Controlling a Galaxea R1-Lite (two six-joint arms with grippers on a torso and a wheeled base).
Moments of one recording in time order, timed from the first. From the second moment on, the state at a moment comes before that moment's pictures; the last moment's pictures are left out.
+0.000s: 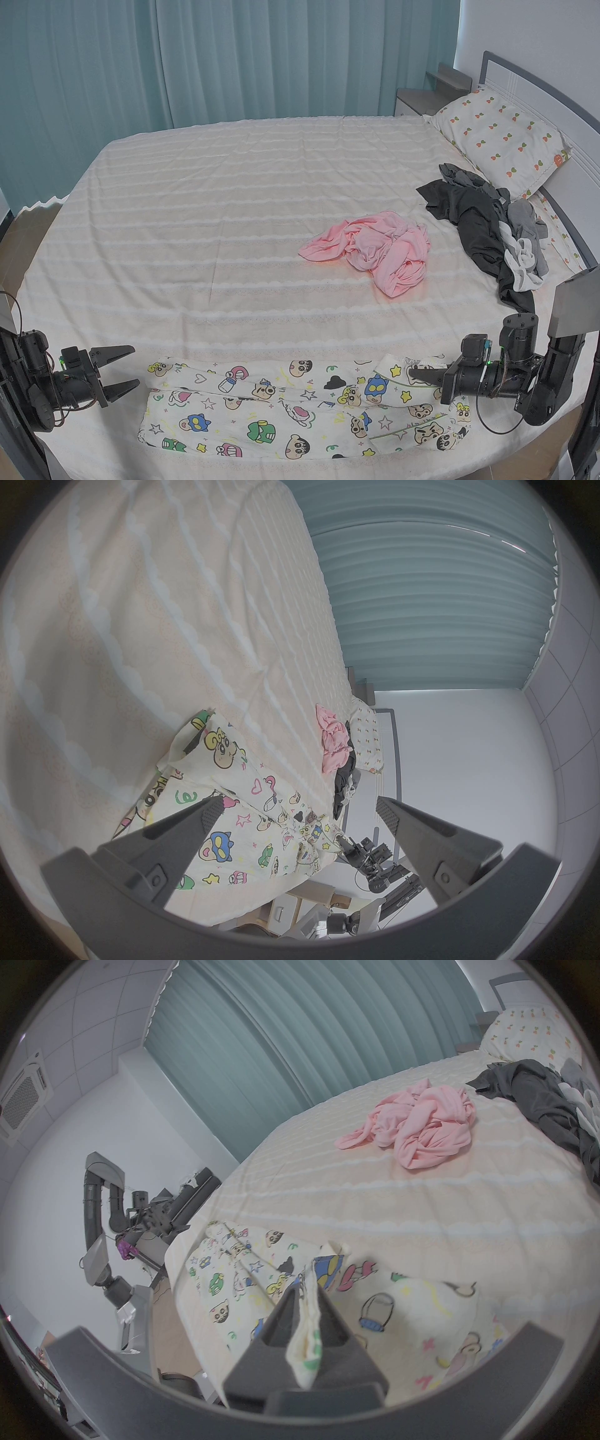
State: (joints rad) left arm 0.45 2.13 -0.02 -1.54 -1.14 -0.84; right arm 0.27 2.15 -0.18 -1.48 0.55 0.15
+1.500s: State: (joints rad) left arm 0.45 2.13 -0.02 -1.54 -1.14 -0.84; right arm 0.16 2.29 -0.39 -1.31 0.44 0.13
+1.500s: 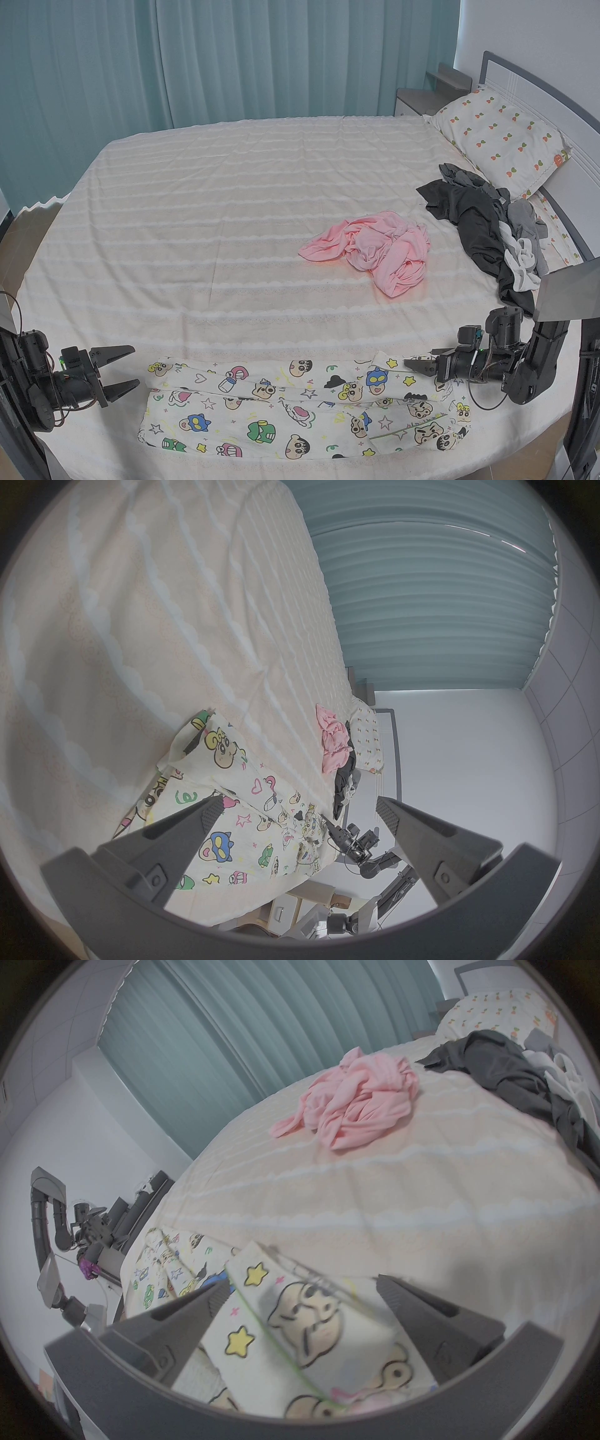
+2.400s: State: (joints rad) left arm 0.45 2.13 -0.02 -1.54 -1.14 -0.84; right arm 0.33 2.14 -0.32 -1.30 0.44 0.45
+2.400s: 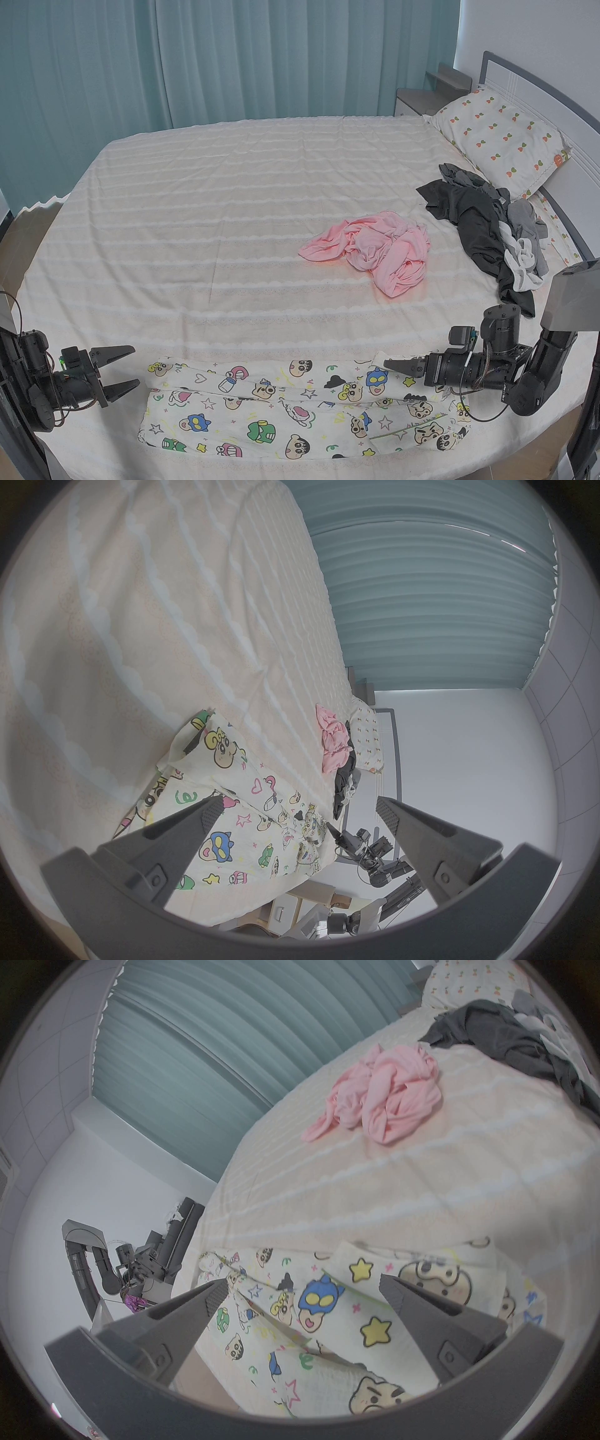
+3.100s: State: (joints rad) left arm 0.45 2.08 -0.02 -1.55 -1.06 -0.84; right arm 0.30 2.18 -0.16 -1.54 0.40 0.49
